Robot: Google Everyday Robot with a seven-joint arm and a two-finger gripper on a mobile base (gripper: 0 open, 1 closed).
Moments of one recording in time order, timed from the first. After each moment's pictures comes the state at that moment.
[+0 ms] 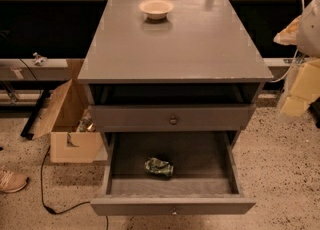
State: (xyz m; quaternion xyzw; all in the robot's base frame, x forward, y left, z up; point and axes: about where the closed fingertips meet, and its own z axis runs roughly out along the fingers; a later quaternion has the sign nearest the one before) arm 0.438 -0.216 0.977 -0.60 0.78 -0.04 0.16
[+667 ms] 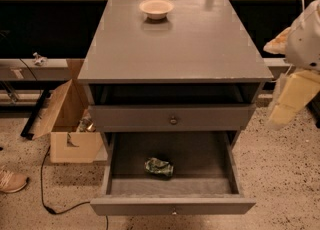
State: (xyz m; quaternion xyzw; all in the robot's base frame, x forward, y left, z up) arm 0.441 -0.205 0.957 -0.61 0.77 -0.02 0.17
